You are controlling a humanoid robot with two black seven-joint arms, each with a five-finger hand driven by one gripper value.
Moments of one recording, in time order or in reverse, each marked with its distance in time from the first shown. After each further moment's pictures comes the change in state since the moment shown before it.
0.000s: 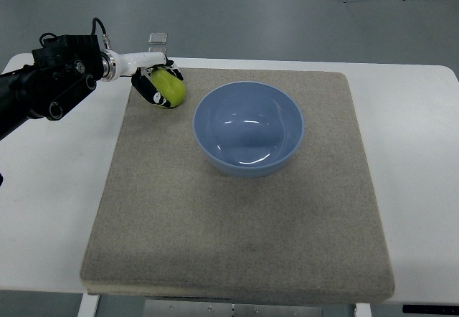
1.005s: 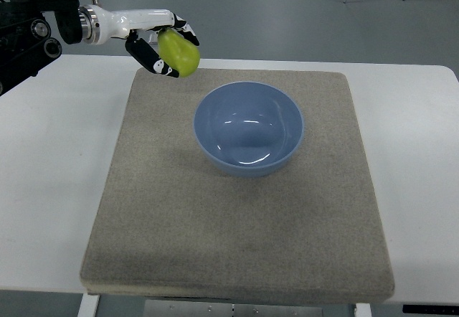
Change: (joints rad) left arm -0.087 0.288 -0.080 -0.549 -0.004 -0.052 -0.002; right arm 0.000 0.000 0.000 0.000 0.000 0.000 0.000
